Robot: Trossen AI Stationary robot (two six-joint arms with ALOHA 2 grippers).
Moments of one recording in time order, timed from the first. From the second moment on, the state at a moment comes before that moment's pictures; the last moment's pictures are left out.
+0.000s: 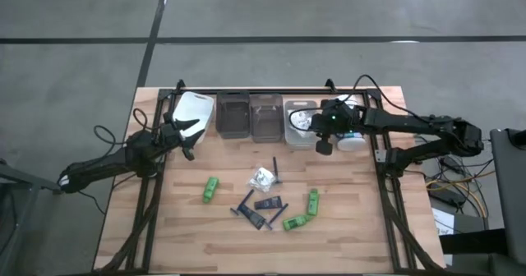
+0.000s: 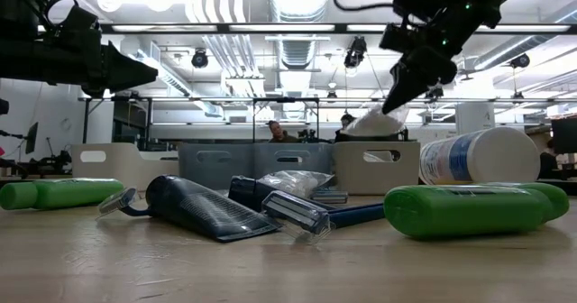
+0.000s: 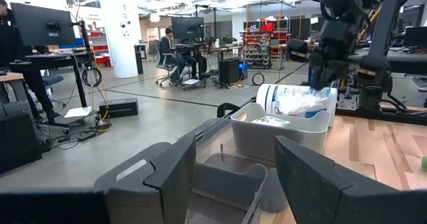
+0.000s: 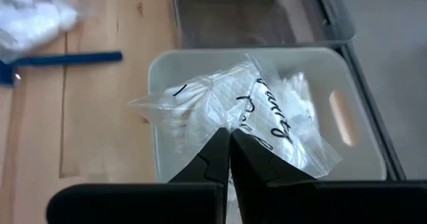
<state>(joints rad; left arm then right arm) 0.28 0.04 0.01 0.04 -0.27 0.06 -0.34 1.21 0.78 -0.40 0.04 -0.26</state>
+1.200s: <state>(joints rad) 0.28 0.04 0.01 0.04 -0.27 0.06 -0.39 1.47 0.78 -0.33 0.04 -0.27</state>
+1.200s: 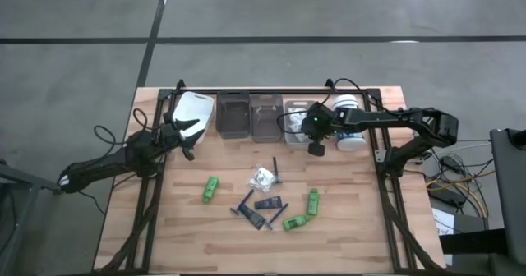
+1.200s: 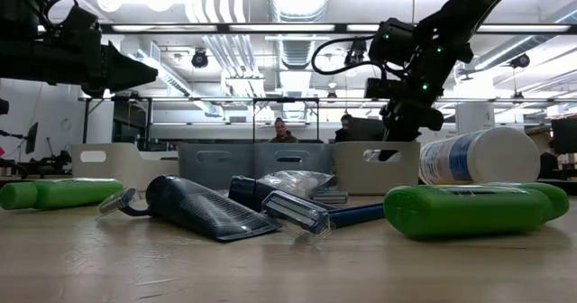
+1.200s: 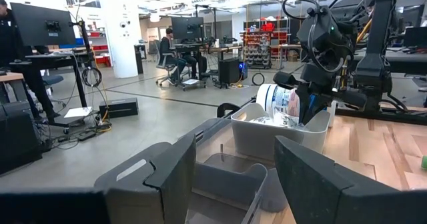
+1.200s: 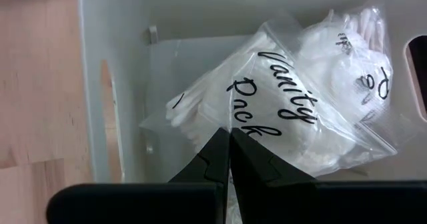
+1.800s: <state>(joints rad) 0.28 0.04 0.01 0.04 -0.27 0.06 -0.39 1.47 0.78 -0.34 0.04 -0.26</state>
